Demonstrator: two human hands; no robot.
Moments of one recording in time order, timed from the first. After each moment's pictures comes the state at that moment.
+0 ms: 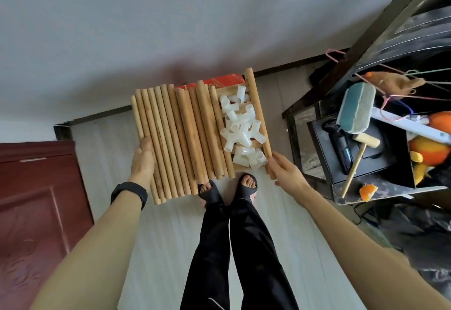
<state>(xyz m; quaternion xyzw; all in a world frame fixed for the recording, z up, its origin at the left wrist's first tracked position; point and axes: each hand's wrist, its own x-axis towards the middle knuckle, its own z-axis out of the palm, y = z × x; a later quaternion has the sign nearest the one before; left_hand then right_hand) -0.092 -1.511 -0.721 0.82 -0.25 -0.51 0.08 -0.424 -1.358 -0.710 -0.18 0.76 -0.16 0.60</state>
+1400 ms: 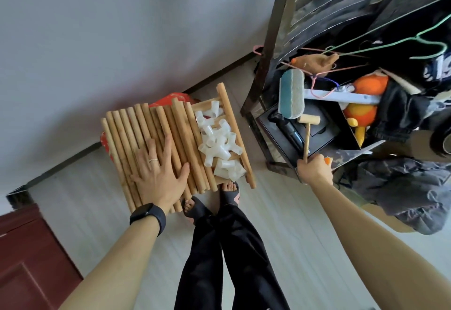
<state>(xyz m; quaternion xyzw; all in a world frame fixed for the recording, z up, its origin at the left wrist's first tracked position) -0.220 -1.481 -0.702 0.56 -0.78 -0.22 -0.17 -0.540 -1.279 -0.720 0.03 0.93 0.00 0.37</state>
